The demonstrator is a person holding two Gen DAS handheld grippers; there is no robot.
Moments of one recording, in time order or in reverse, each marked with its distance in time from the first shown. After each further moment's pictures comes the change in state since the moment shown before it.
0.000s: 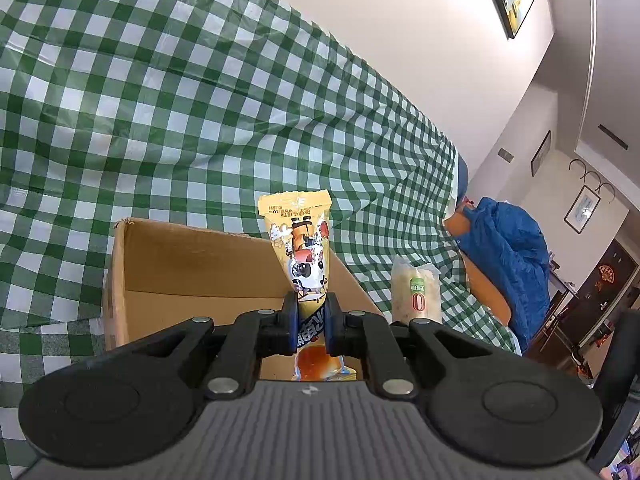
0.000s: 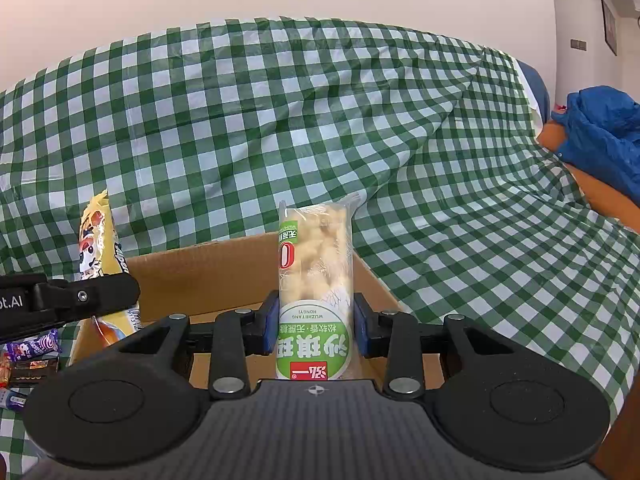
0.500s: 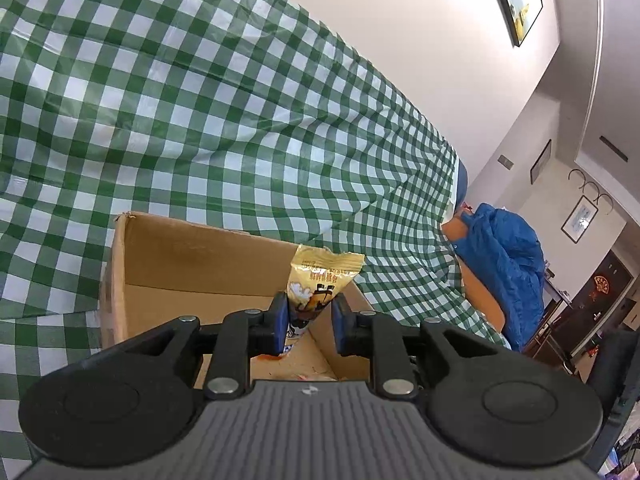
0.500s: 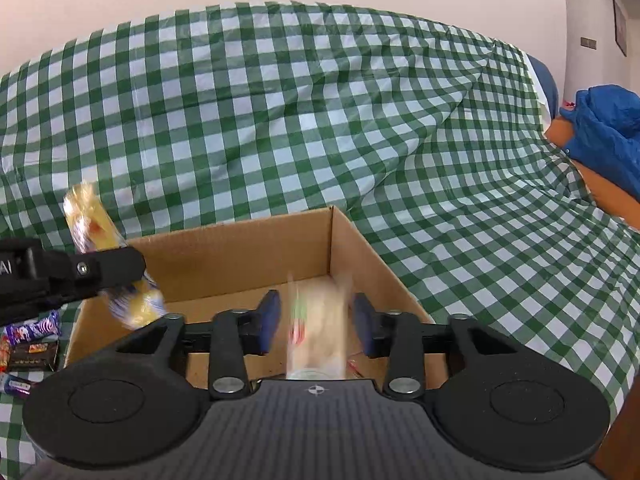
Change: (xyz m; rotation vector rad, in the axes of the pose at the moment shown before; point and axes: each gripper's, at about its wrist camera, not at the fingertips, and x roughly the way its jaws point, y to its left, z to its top) left arm 0.000 0.002 0.003 -0.044 0.003 -0.004; right arm 0.009 0.005 -0.002 -0.038 0.040 0.011
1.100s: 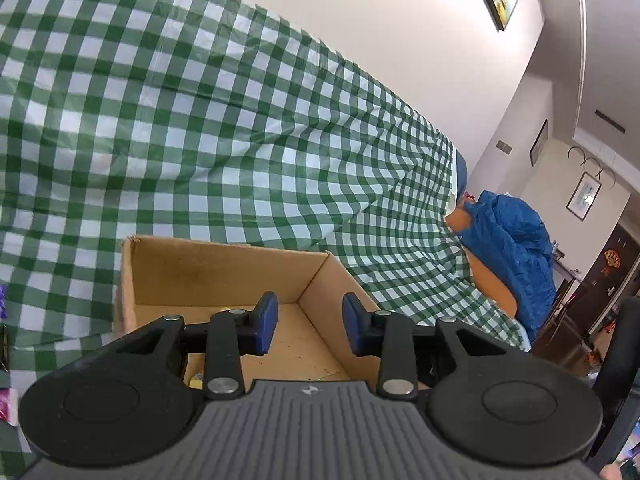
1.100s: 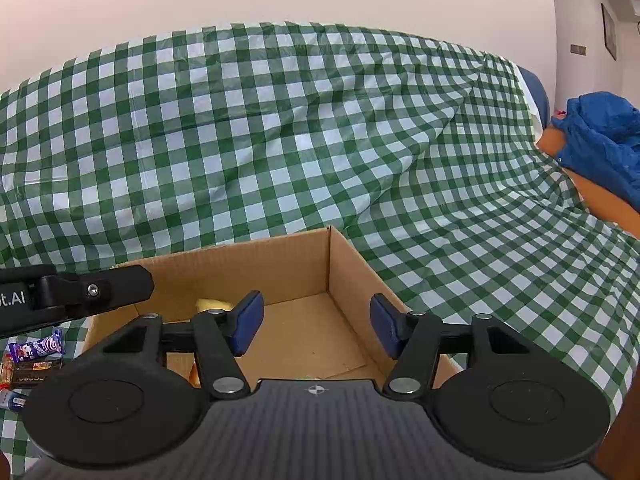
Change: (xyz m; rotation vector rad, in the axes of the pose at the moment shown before) left arm -0.011 -0.013 0.001 0.110 -0.020 0.034; right arm -0.013 0.000 0.000 0.020 -0.069 -0.012
